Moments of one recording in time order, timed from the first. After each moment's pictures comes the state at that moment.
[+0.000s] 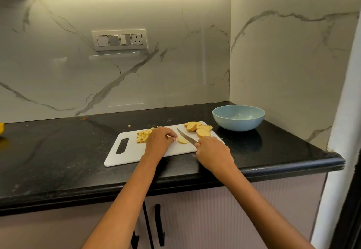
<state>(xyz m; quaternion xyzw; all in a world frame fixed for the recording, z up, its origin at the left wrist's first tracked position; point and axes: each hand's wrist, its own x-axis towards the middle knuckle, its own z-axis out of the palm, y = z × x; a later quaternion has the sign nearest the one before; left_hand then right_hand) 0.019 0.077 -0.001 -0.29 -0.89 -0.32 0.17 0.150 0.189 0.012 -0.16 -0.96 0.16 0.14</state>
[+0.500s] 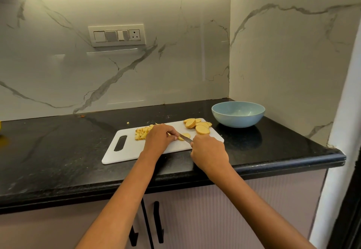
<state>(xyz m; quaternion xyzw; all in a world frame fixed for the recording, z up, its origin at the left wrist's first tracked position) 0.016 0.081 -0.001 -0.31 -0.89 -0.29 0.15 0.153 0.177 0.015 -0.13 -0.98 0.10 0.14</state>
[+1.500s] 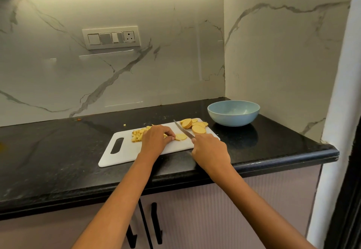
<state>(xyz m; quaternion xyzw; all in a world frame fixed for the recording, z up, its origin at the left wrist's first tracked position) 0.024 0.081 0.003 -0.31 -0.90 -0.24 0.20 0.159 0.188 0.011 -0.15 -0.96 0.14 0.18</state>
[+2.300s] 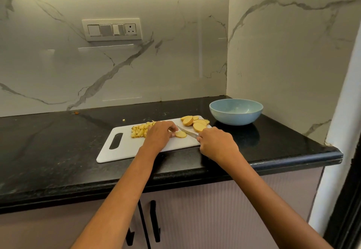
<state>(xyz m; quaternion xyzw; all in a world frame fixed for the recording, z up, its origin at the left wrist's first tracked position) 0.013 0.090 0.001 -0.32 -0.90 -0.26 0.13 0.145 0.212 0.018 -0.12 -0.98 0.06 0.11</state>
